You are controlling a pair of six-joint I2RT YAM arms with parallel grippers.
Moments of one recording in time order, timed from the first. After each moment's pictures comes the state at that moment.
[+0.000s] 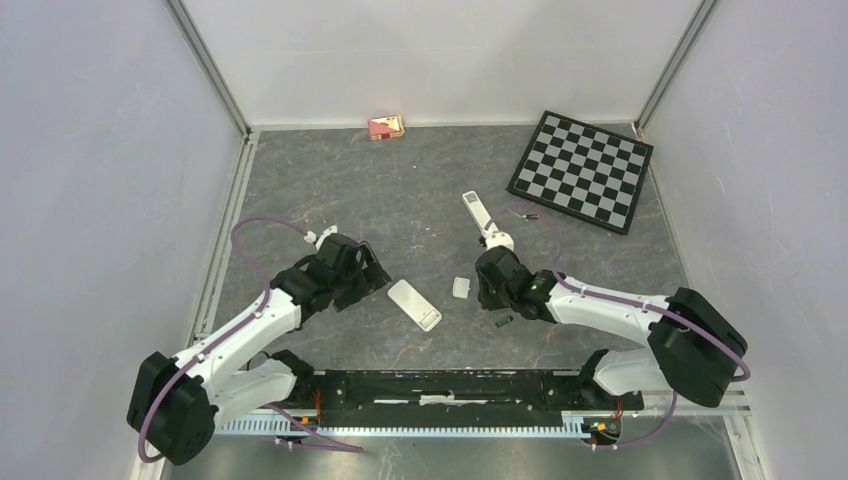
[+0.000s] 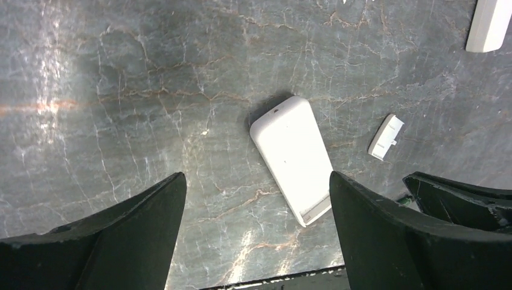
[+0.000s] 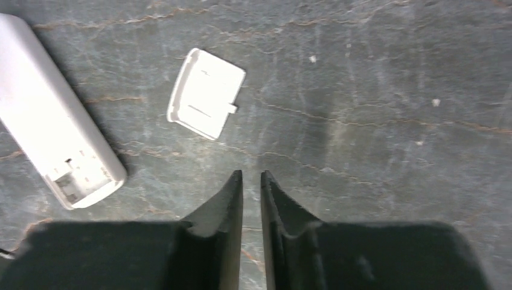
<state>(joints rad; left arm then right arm) -0.56 1.02 0.61 -0.51 -0.10 -0.95 0.87 1.33 0.62 -0.22 0.23 0.60</state>
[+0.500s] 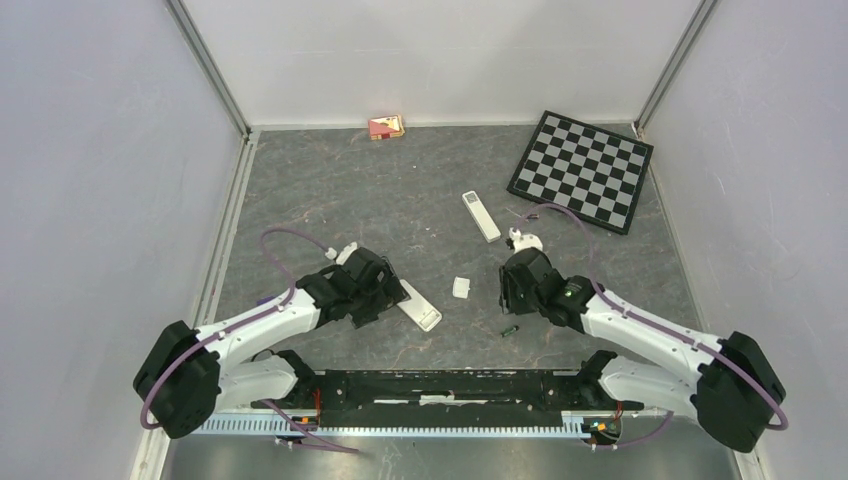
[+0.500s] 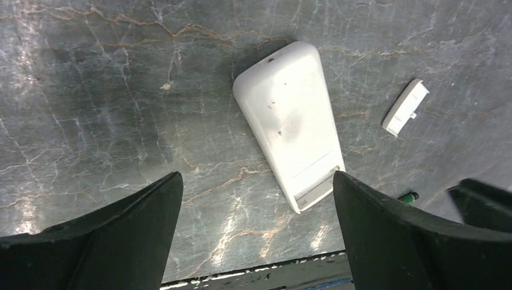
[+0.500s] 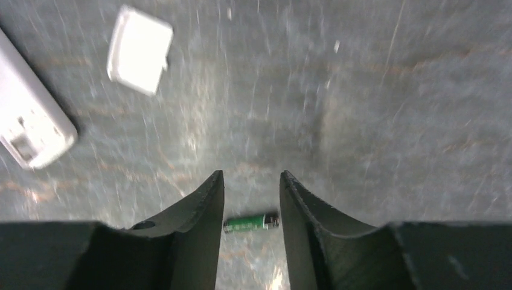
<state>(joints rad) -0.73 1.13 0.55 -0.45 -0.10 -1.17 0.77 1.08 0.58 -0.42 0.24 0.55</state>
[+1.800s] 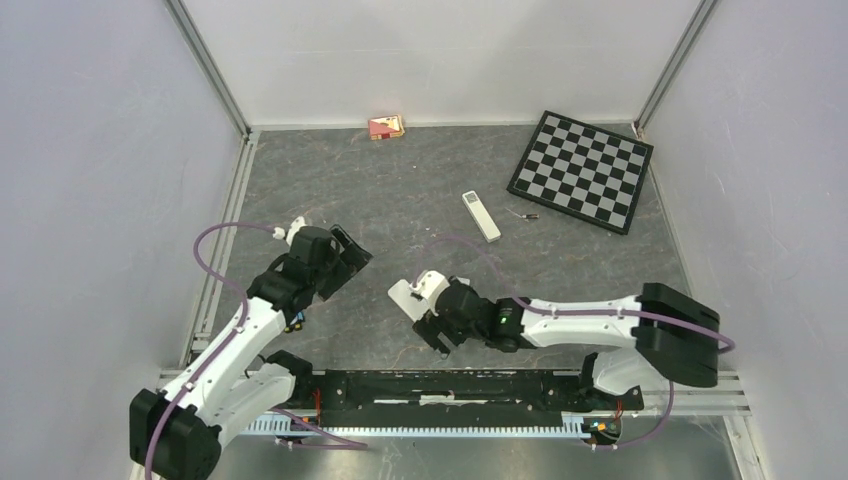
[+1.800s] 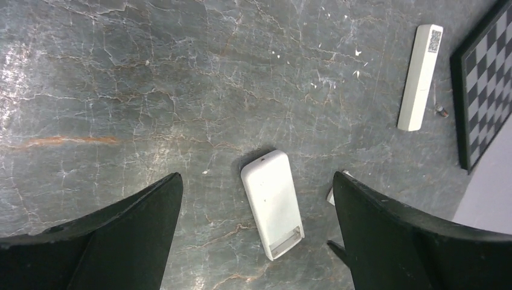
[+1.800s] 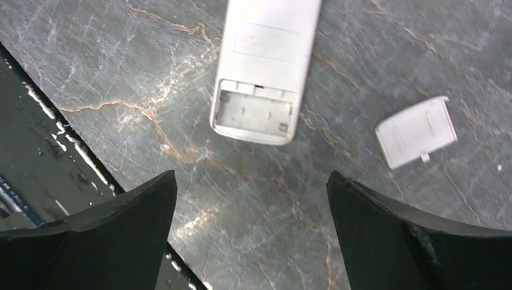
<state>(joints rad) -0.43 0.89 0.62 -0.52 -0.15 -1.01 1.20 1.38 0.68 -0.12 0.19 0.23</state>
